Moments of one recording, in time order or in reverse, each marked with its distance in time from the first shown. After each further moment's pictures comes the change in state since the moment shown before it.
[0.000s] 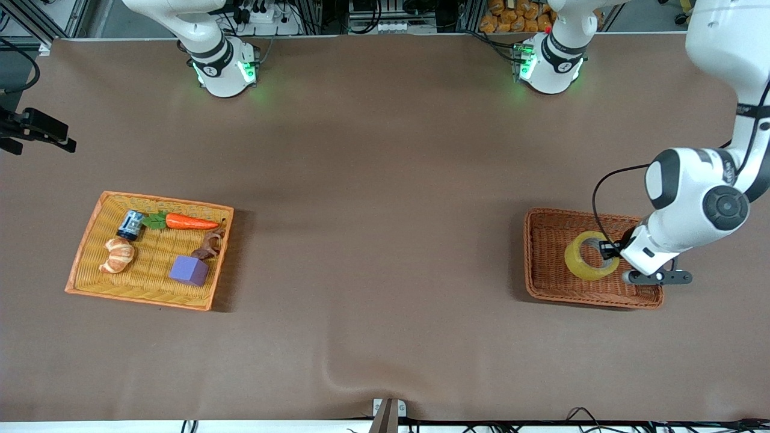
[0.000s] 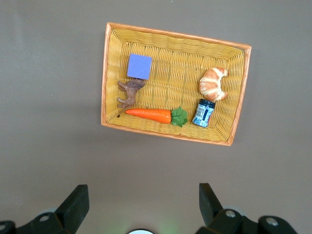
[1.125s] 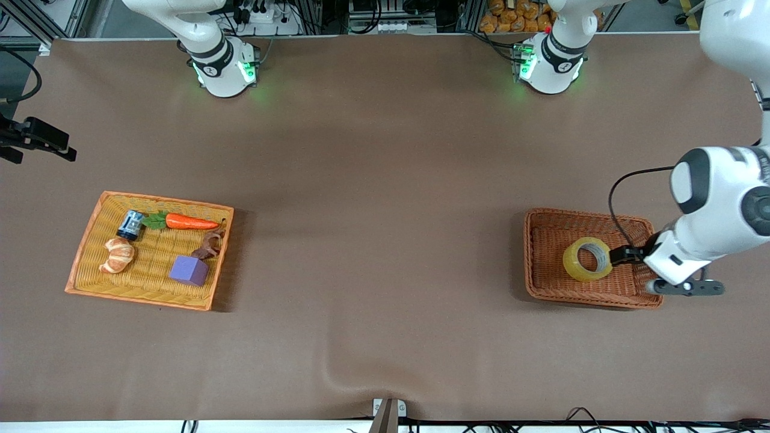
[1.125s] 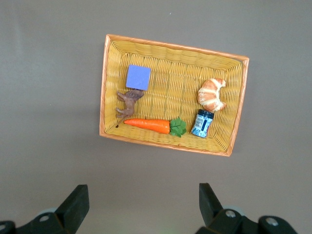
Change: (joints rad) left arm 0.002 -0.030 -0.005 0.217 0.015 -0.214 0.031; right arm 0.001 0.017 0.000 -0.002 0.000 0.061 -0.001
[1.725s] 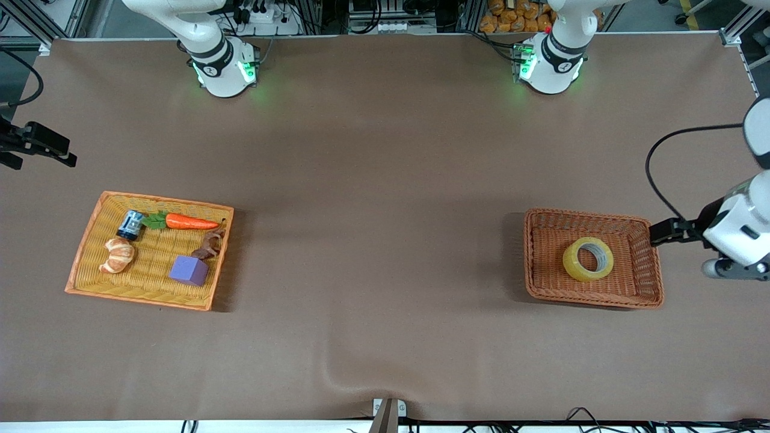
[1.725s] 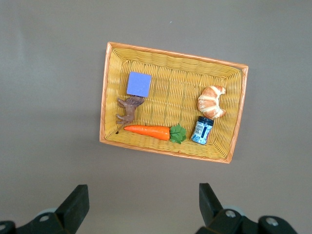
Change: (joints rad) left arm -0.017 -0.088 -0.048 0.290 0.000 -0.376 -0.001; right arm 0.003 0.003 0.002 -0.001 -0.001 0.025 0.000
